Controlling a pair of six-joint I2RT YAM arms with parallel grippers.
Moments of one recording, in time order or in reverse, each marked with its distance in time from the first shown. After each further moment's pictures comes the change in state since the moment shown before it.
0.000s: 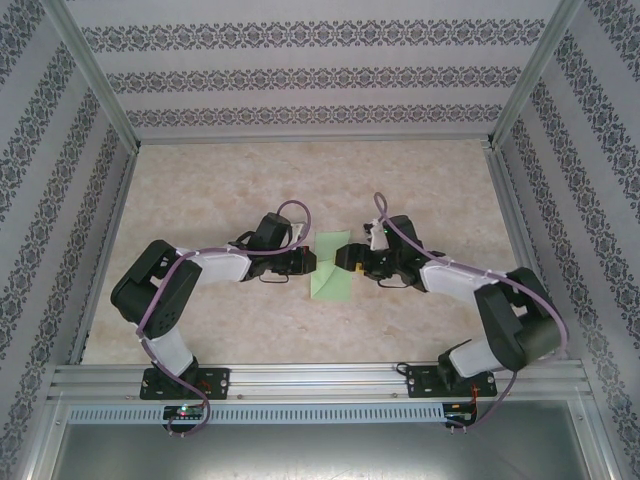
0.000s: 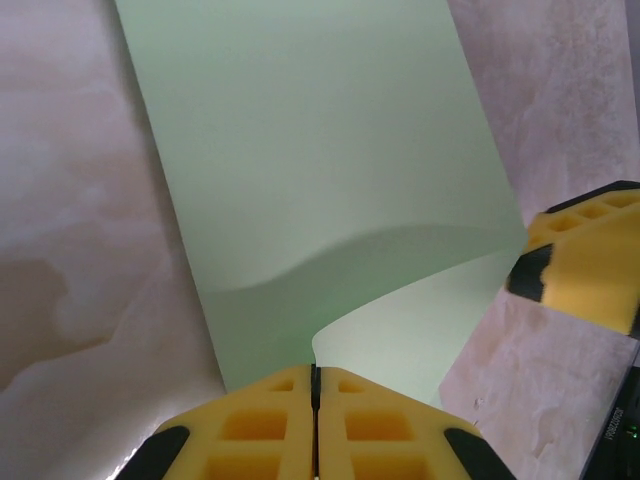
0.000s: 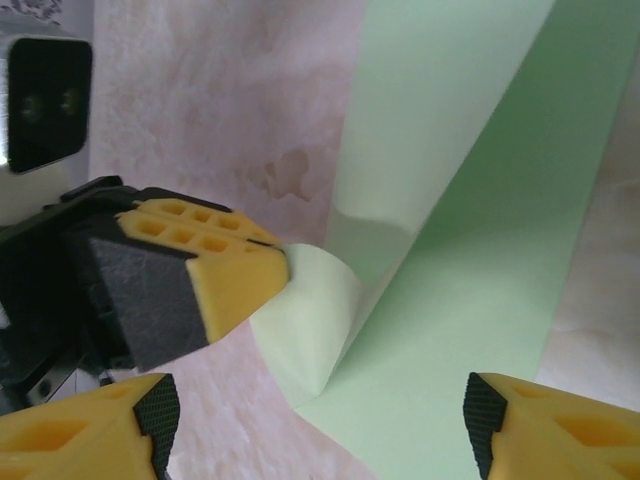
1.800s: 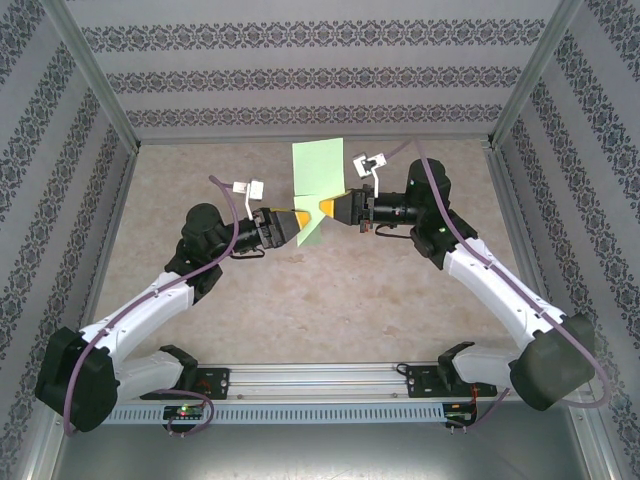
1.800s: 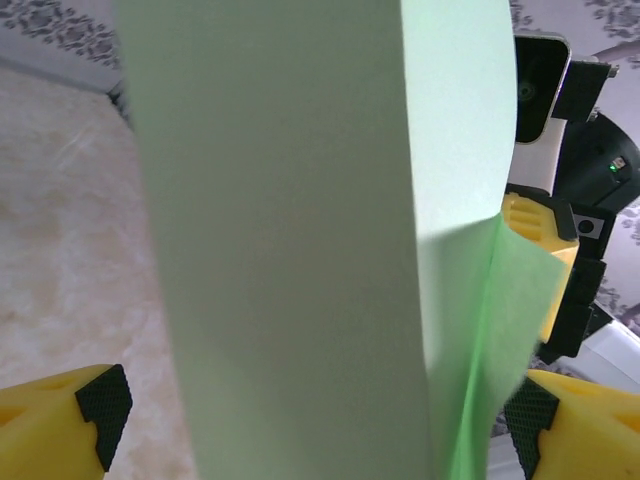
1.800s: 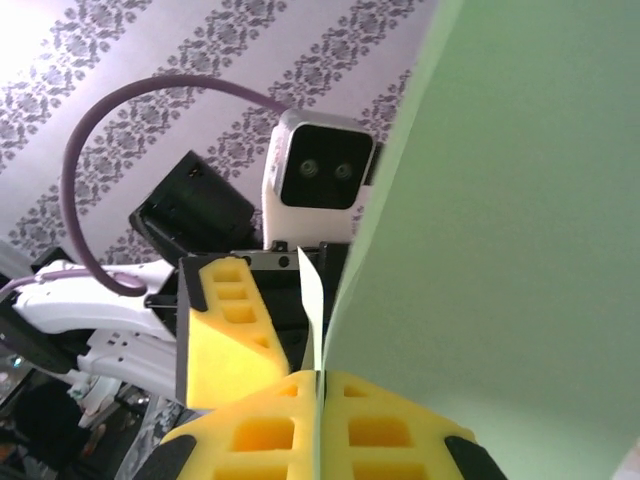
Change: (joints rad) left arm 0.098 -0.596 -0.126 0.422 0.216 -0.306; right arm 0.021 -0.240 0.427 0.022 -0.386 -0.093
